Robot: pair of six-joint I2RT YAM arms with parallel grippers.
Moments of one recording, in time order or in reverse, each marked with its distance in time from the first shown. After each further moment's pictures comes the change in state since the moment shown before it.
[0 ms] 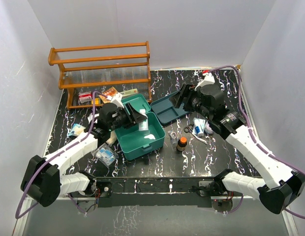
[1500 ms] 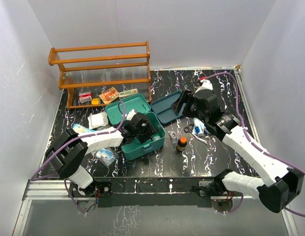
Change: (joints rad) left arm -0.307 0.381 0.121 -0.180 -0.435 -0.425; right arm 0.000 0.017 -0.096 -0.031 0.089 0.058
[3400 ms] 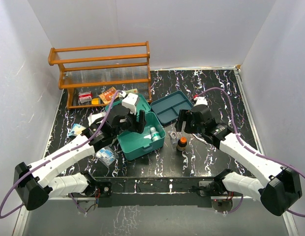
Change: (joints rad) left arm -0.002 -0.474 0.112 -0.254 -0.088 1.009; right arm 0.000 -0.038 -0.262 0.003 -0.003 -0.122
